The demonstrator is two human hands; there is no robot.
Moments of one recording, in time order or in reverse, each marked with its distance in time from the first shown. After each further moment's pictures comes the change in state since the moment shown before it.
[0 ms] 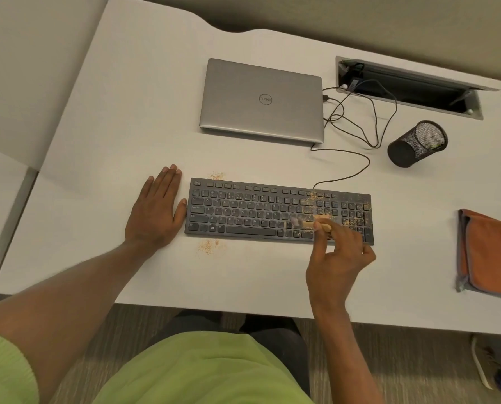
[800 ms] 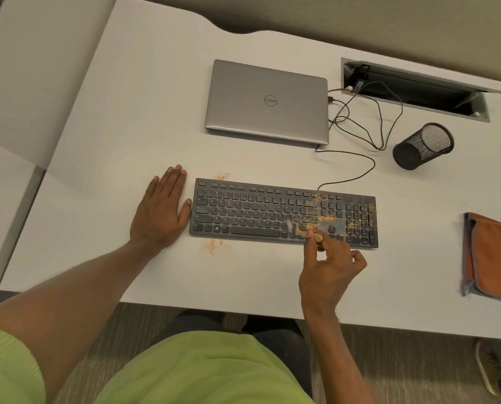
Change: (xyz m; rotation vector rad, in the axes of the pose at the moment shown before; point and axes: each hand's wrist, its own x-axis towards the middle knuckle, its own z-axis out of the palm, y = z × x) left_hand 0.000 0.000 -0.001 0.001 0.003 0.001; right_hand -0.019 0.000 0.018 0.047 0.037 0.092
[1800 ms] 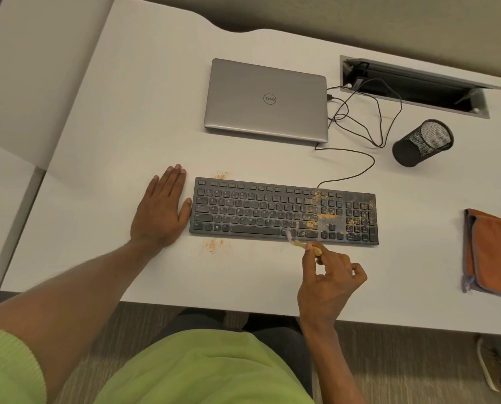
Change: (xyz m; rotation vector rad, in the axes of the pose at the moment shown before) left_hand 0.000 -0.001 0.001 0.000 -0.023 -0.008; right_hand -0.023 0.012 -0.009 -0.034 0.019 -0.027
